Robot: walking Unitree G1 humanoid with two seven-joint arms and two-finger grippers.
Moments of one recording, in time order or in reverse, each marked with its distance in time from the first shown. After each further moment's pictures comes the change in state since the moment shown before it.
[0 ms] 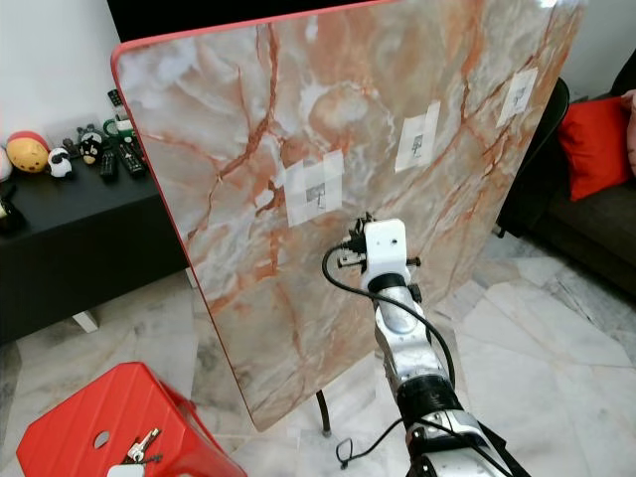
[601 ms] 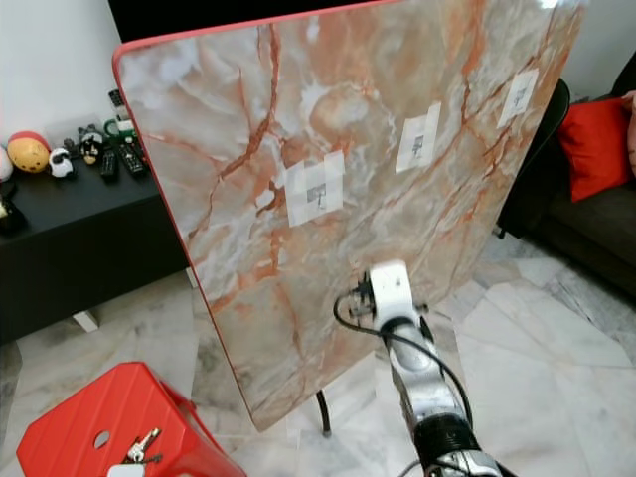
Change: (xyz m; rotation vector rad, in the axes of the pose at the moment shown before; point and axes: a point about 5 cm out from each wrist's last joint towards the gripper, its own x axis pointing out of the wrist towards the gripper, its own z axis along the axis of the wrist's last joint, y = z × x) left arm 0.000 0.000 -0.001 0.000 0.001 -0.001; right arm -0.078 -0.005 -0.116 -0.073 0.599 0.147
